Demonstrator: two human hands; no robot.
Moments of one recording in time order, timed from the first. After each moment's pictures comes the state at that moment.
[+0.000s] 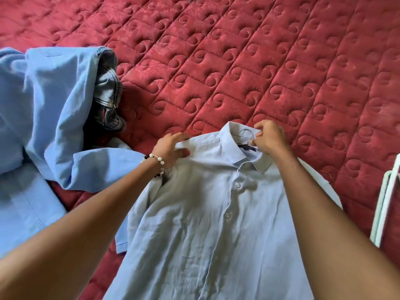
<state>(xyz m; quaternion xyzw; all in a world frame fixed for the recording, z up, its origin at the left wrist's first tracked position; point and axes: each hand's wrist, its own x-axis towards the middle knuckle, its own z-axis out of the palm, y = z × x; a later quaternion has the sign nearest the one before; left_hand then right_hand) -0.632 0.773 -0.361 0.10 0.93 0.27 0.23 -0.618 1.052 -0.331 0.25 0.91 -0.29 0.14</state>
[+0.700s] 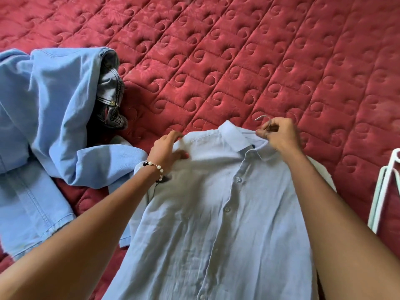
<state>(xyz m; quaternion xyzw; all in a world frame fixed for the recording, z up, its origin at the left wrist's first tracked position) -0.609 0.767 -0.354 0.06 0.94 0.28 0.16 -0.598 1.074 -0.316 0.27 0.86 -0.43 0.05</state>
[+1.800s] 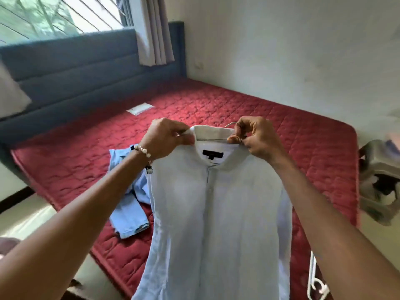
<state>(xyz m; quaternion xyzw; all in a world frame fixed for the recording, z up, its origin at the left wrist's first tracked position) -0.417 0.675 0.133 0.21 0.91 0.34 -0.12 -0.403 0.934 0.134 -0.15 0.88 -0.43 -0.12</state>
